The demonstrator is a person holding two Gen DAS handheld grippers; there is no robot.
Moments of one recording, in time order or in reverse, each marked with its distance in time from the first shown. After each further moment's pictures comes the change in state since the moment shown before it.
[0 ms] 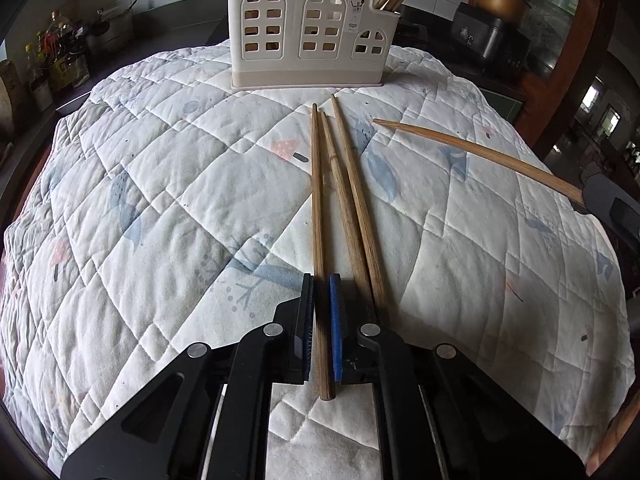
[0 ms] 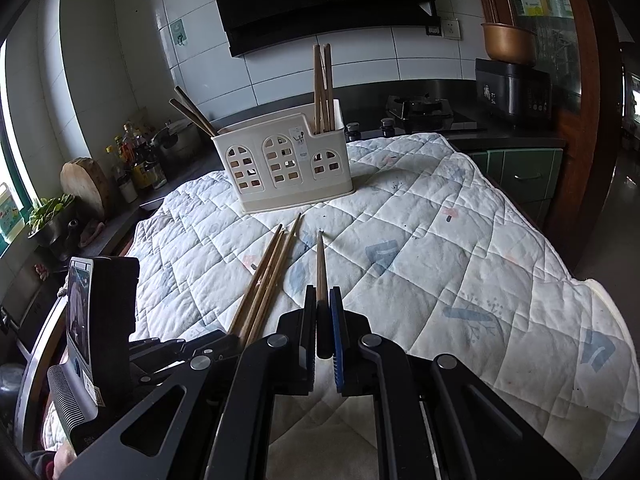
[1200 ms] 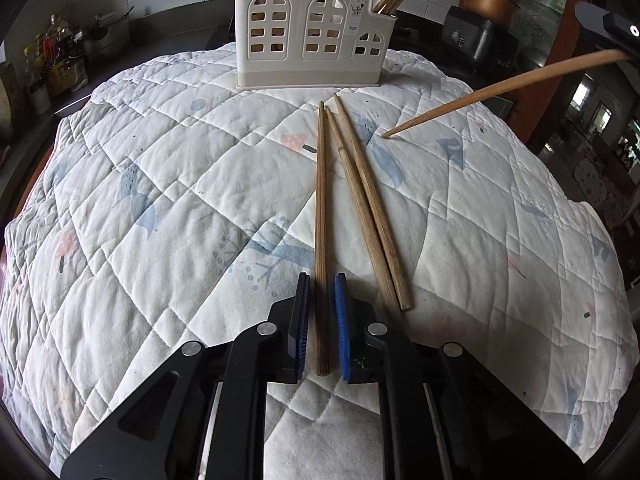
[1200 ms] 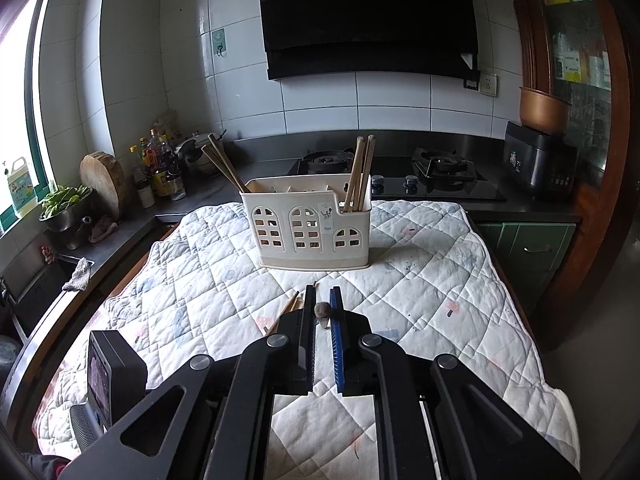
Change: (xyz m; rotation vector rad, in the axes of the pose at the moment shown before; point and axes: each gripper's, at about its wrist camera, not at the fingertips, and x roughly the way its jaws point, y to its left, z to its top) left arm -0.004 0.004 -0.017 0.052 -0.033 0.025; right arm -0.019 0.021 0.071 -0.158 -0.074 0.025
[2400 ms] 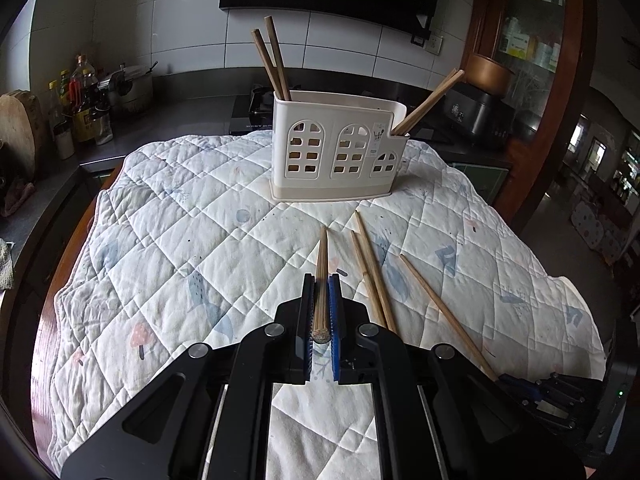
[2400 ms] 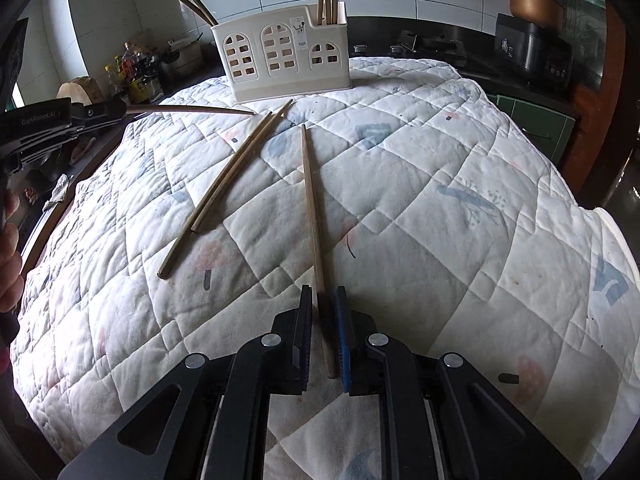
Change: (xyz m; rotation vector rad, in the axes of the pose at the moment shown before) left arm -0.078 0.038 0.053 -0.035 -0.230 -0.021; right arm 0.029 -0.016 -0.157 0.062 0.338 -0.020
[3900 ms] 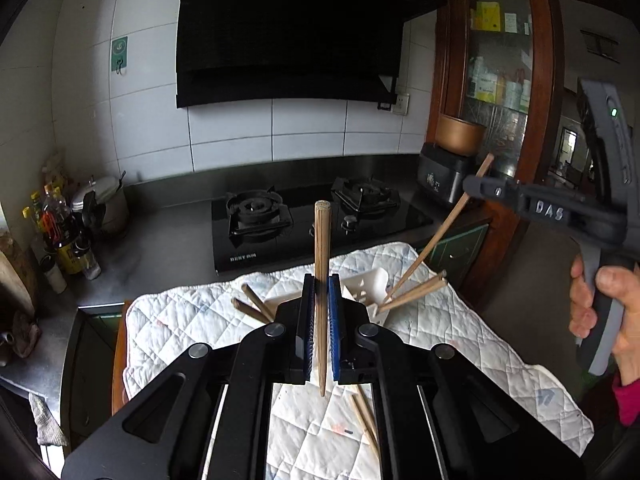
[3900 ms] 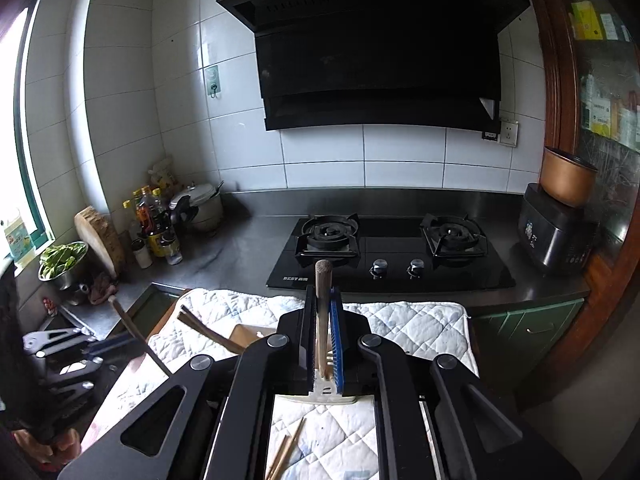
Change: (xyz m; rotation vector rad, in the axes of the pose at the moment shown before) left arm -0.047 -0.014 0.223 0.148 -0.182 -0.059; right arm -0.105 0.005 0.371 -0.072 -0.374 0.044
